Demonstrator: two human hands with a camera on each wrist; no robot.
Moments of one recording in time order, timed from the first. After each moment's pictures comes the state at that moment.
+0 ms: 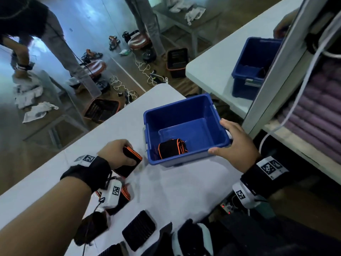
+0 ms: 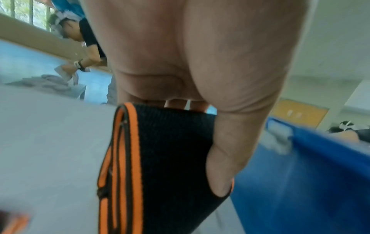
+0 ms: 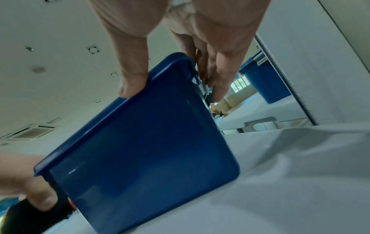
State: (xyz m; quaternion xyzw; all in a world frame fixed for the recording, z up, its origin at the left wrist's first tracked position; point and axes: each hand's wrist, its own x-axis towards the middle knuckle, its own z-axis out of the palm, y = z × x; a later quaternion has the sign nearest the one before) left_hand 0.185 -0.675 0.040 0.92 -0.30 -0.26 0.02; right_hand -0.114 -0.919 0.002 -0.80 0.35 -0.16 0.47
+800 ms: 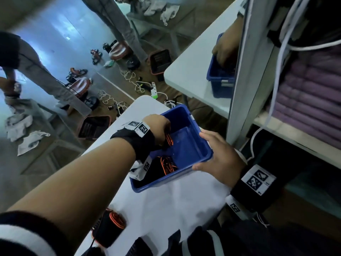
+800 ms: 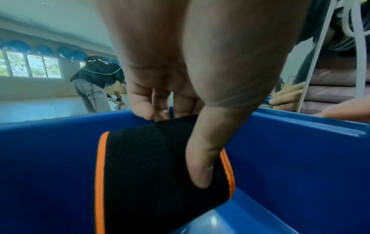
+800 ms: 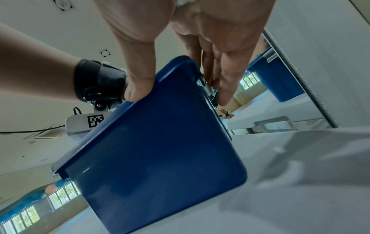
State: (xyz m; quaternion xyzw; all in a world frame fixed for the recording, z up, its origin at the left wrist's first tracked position) left_hand 0.134 -0.903 0.059 0.78 -0.56 -0.18 -0.19; right_hand -0.112 -0.928 -0.011 -0.78 0.32 -0.19 0.51
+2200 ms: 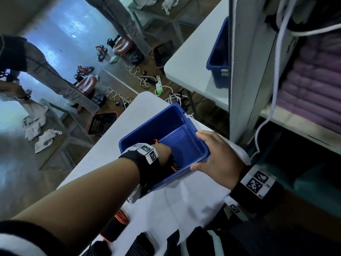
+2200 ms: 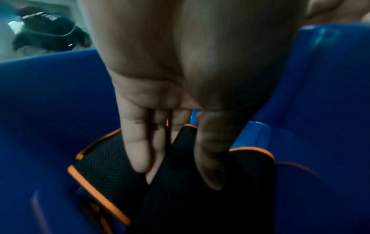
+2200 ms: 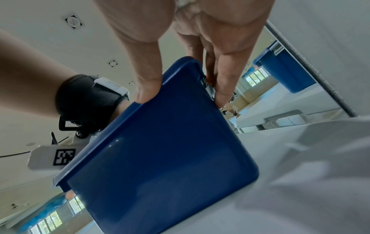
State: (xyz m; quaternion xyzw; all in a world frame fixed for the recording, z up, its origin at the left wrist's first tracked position) left_hand 0.099 -0.869 0.010 0.65 -0.57 -0.31 -0.40; right_hand -0.113 -0.932 -0.021 -0.79 0.31 -0.18 0.50
